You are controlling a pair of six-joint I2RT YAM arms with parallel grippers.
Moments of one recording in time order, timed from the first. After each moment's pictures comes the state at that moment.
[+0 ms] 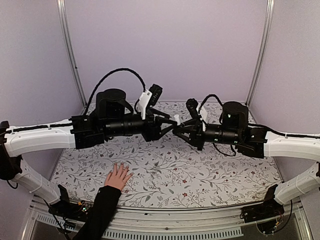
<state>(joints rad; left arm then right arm) -1.04 1.42 1.13 0.08 0.08 -0.19 0.93 1.29 0.86 0.24 -0.24 0.01</state>
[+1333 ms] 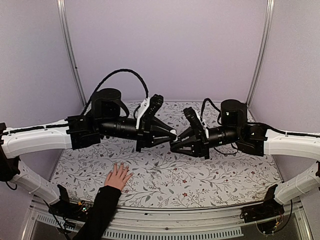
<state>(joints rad) -1.03 1.36 1.09 0.08 0.55 0.06 0.93 1.30 0.89 0.18 -0.74 -0.01</state>
